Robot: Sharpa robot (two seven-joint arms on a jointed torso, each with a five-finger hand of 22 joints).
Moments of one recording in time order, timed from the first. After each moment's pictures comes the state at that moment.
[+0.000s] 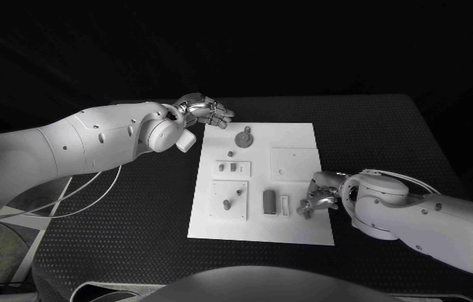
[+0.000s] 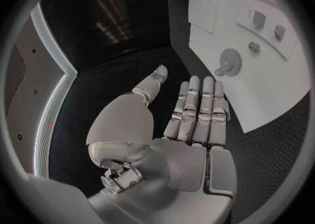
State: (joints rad) left arm 1.23 -0.78 -0.13 1.22 -0.28 -0.10 0.11; left_hand 1.05 -0.06 0.41 -0.28 0.05 0.87 0.18 0.30 0.46 1.14 0.14 0.07 0.14 0.86 0.15 0.43 0.47 0.01 0.78 0.05 0.07 0.86; right arm 1.10 -0.79 -0.22 1.56 -1.39 -0.03 -0.48; right_hand 0.83 -0.23 0.67 -0.22 0.05 1.26 -0.12 0.27 0.72 1.25 -0.03 1.23 1.06 1.16 -0.12 1.59 0.90 0.25 1.10 -0.01 0.87 1.31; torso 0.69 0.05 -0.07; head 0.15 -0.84
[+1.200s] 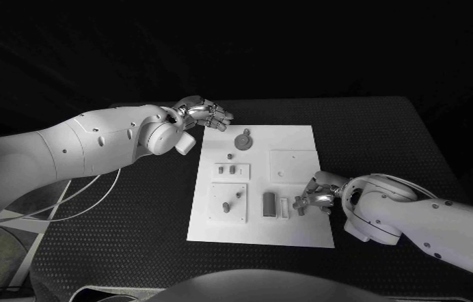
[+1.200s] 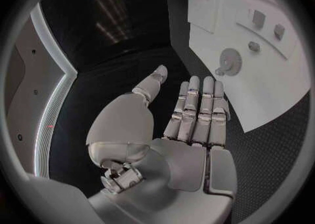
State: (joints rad) left arm 1.23 -0.78 -0.13 1.22 -0.29 -0.11 0.11; left_hand 1.05 -0.06 0.41 -0.28 0.05 0.87 0.18 0.30 0.46 1.14 0.14 0.07 0.14 0.86 0.15 0.43 0.48 0.01 0.78 0.05 0.07 0.86; right arm 1.10 -0.81 -0.19 1.62 -1.11 -0.16 -0.50; right_hand 0.95 -0.13 0.67 -0.22 0.05 1.14 0.02 0.23 0.73 1.27 -0.04 1.23 1.06 1.19 -0.13 1.59 0.91 0.26 1.12 -0.02 0.87 1.31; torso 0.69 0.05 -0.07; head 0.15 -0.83
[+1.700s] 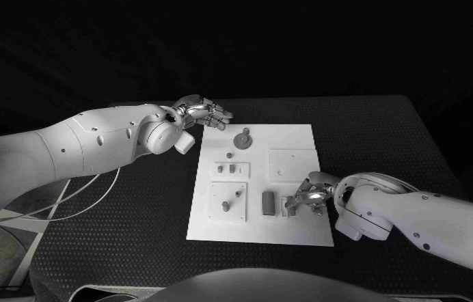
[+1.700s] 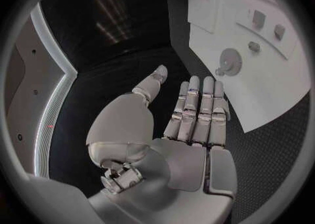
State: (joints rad) left arm 1.23 -0.78 -0.13 1.22 -0.29 -0.11 0.11; left_hand 1.05 -0.06 0.41 -0.28 0.05 0.87 0.18 0.30 0.46 1.14 0.14 0.07 0.14 0.86 0.15 0.43 0.48 0.01 0.78 0.05 0.07 0.86; right arm 1.11 -0.77 -0.19 1.60 -0.99 -0.15 -0.51; right_hand 0.96 -0.13 0.67 -0.22 0.05 1.13 0.03 0.22 0.73 1.27 -0.04 1.23 1.06 1.19 -0.13 1.59 0.90 0.25 1.12 -0.02 0.87 1.31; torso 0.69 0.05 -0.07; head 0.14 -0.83
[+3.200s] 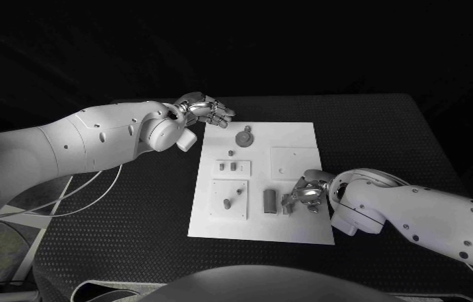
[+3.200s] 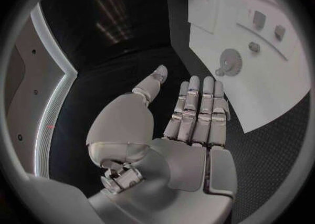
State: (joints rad) left arm 1.23 -0.78 -0.13 1.22 -0.29 -0.11 0.11; left_hand 1.05 -0.06 0.41 -0.28 0.05 0.87 0.18 0.30 0.46 1.14 0.14 0.07 0.14 0.86 0.15 0.43 0.48 0.01 0.78 0.05 0.07 0.86; right arm 1.11 -0.72 -0.21 1.54 -0.95 -0.12 -0.49; right_hand 0.93 -0.12 0.69 -0.26 0.05 1.11 0.05 0.22 0.72 1.25 -0.03 1.18 1.02 1.16 -0.13 1.59 0.85 0.25 1.12 -0.01 0.87 1.31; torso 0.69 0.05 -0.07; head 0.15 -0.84
